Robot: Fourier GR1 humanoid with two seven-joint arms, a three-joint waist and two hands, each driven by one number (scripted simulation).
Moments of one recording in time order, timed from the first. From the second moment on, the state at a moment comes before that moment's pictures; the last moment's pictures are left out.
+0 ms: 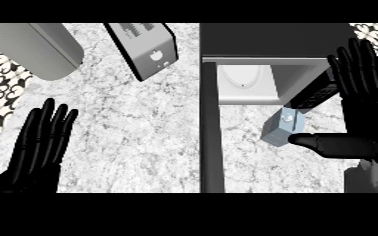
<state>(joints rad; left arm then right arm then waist) 0.25 0.03 -0.16 -2.24 -0.01 -0.03 0.04 -0.15 -0.12 -0.14 -1.90 -0.17 0.04 0.13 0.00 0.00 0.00</state>
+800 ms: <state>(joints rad) 0.40 0.04 -0.20 -2.35 0.02 -0.06 0.02 -0.01 -0.10 -0.15 -1.57 -0.07 0.10 -0.21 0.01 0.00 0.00</state>
